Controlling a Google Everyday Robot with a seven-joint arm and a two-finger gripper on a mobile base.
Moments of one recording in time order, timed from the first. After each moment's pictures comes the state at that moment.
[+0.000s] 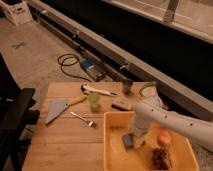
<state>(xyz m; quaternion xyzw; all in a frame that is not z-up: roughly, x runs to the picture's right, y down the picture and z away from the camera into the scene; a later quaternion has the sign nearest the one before) 0.157 0.271 0.769 -0.39 -0.12 -0.09 0.91</state>
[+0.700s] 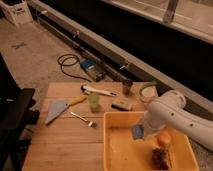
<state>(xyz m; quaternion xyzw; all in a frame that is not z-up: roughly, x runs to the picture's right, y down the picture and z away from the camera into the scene) 0.199 0.196 0.682 -0.27 -0.07 -0.05 0.96</state>
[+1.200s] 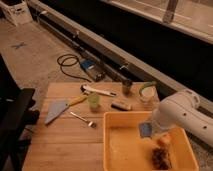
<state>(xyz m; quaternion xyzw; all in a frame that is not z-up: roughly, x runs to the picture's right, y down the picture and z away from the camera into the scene) 0.221 0.198 0.681 -0.27 -0.05 -0.04 0.96</state>
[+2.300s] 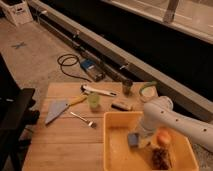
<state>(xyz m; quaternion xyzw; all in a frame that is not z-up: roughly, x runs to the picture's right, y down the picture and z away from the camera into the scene) 0.180 0.271 0.764 -0.38 -0.13 -0.02 0.91</state>
